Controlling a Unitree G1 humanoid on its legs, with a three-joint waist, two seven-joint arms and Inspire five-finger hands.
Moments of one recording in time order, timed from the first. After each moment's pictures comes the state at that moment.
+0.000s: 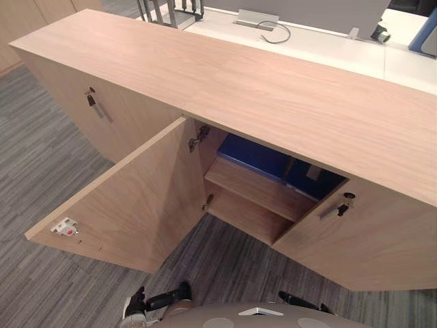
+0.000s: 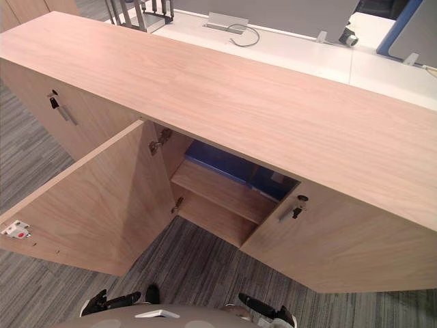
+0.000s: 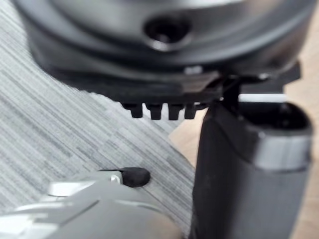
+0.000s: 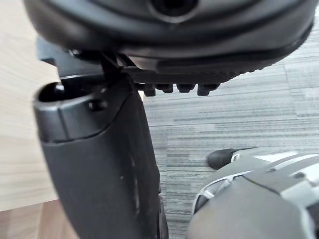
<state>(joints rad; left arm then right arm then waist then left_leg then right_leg) 0.15 0.12 0.17 1.12 0.00 -0.08 0.14 0.08 -0.04 -0.43 1.17 0.05 -0.03 -0.17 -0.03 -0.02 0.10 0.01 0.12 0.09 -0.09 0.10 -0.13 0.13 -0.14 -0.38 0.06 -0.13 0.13</state>
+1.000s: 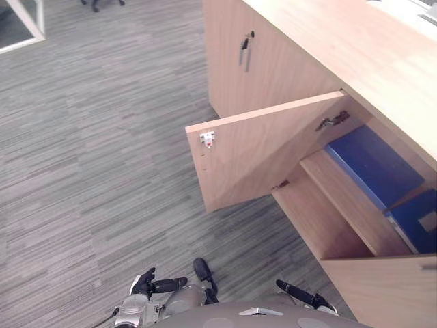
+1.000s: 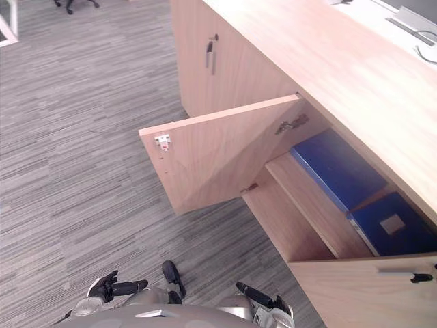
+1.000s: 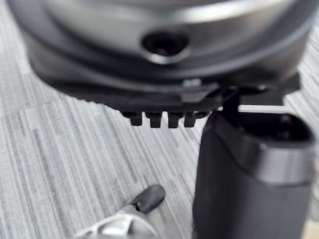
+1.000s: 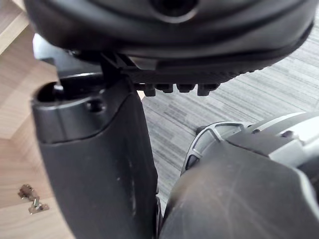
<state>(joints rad) 0.06 0.13 0.25 1.13 0.12 -0.04 0.02 0.05 -0.04 -0.54 1.14 -0.03 0.01 -0.12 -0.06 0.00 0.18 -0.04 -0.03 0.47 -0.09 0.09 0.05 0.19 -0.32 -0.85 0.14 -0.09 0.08</state>
